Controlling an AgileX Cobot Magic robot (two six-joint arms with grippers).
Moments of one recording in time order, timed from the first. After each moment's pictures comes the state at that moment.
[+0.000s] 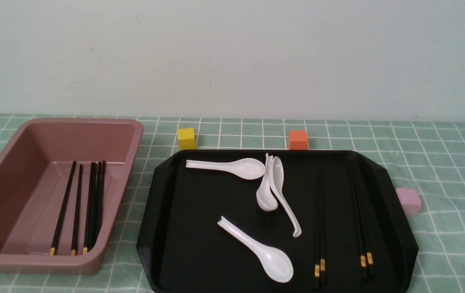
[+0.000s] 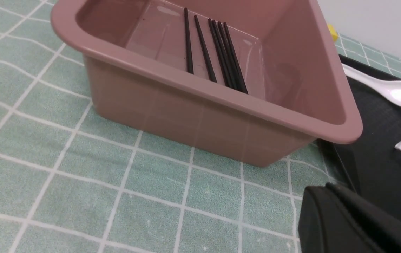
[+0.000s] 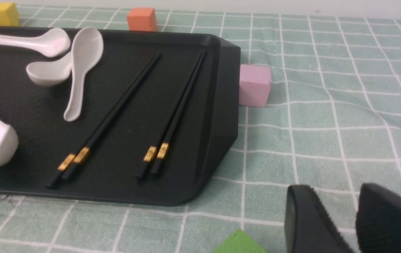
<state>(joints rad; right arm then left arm) 0.09 -0.01 0.02 -0.03 0.36 0.09 -0.06 -0.01 0.03 -0.02 0.38 -0.39</state>
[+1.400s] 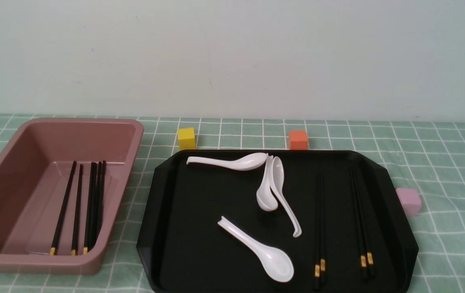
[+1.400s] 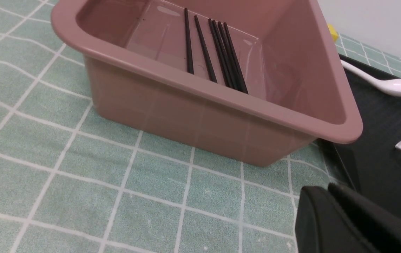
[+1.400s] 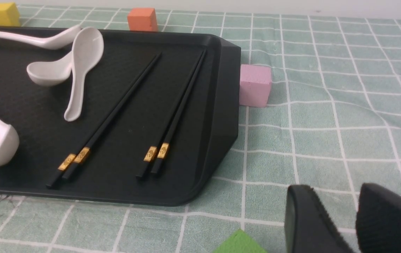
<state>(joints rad) 0.09 -0.01 0.02 -0.03 0.36 0.09 -0.06 -0.01 0.03 -0.02 0.38 -0.39</state>
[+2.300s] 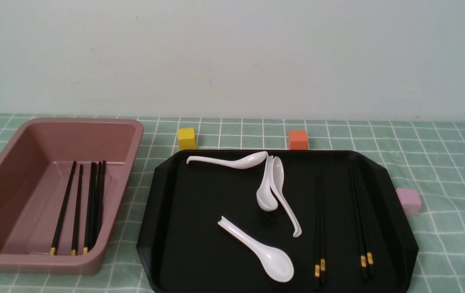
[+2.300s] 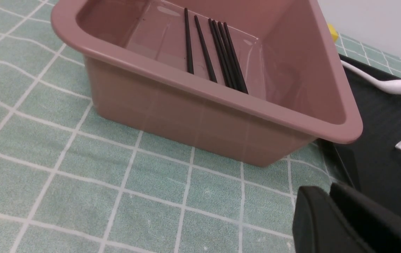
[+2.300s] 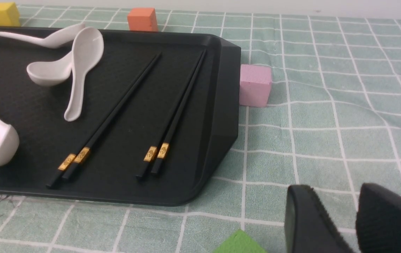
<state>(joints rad) 0.09 -0.01 0.02 -0.03 0.36 0.09 -0.06 -0.01 0.03 -0.02 0.38 -0.39</state>
